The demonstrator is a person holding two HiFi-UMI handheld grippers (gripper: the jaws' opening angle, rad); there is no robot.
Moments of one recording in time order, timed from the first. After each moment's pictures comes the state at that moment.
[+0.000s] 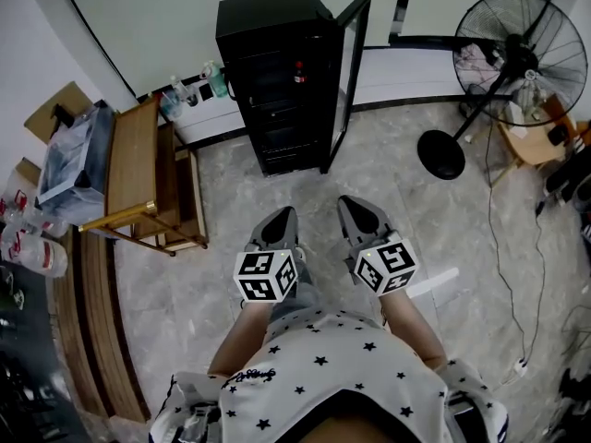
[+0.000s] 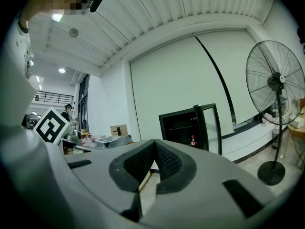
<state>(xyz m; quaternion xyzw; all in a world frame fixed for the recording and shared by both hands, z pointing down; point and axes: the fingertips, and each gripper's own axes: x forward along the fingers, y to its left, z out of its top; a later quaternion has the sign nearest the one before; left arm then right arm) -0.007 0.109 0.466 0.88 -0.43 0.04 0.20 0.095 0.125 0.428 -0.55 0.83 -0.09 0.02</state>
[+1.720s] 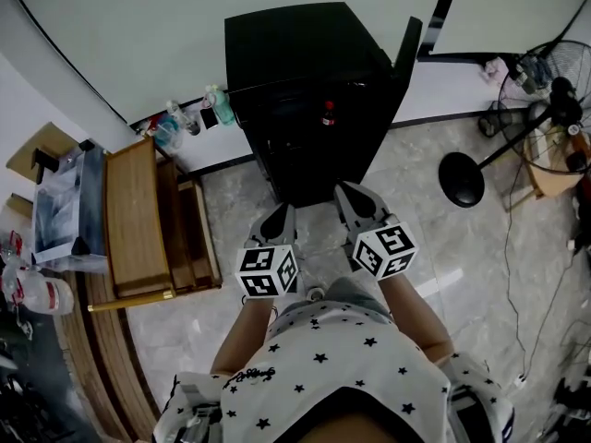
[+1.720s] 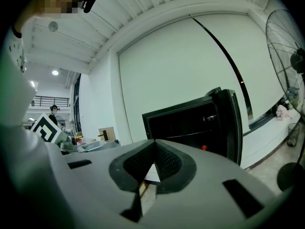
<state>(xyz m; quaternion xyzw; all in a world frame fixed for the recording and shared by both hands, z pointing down) -0.046 -0.222 0.480 0.87 -0.44 0.06 0.21 0.058 -0.223 0.437 -0.55 0.82 -0.12 0.02</state>
